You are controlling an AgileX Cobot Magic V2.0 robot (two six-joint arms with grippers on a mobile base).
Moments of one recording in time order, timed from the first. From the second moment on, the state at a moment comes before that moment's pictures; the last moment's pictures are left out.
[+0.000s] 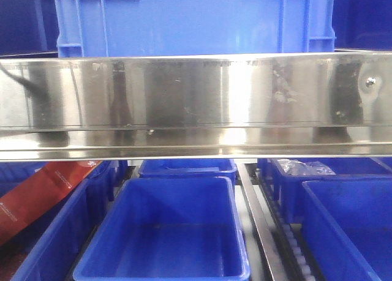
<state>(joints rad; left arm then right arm) -0.39 1.60 -1.94 -0.09 0.90 0.18 0.40 1.43 -1.74 0.15 0.72 -0.08</state>
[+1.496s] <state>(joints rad) -0.32 0.40 -0.48 -0.17 0.21 0.18 0.39 0.21 -0.41 0.06 0.31 -0.08</state>
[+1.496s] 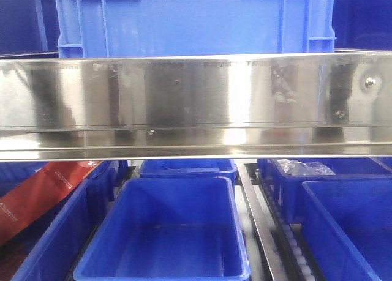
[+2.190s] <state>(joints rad) -0.13 0.26 -0.33 -0.11 0.16 0.18 0.39 0.21 -0.41 0.06 0.31 -0.08</state>
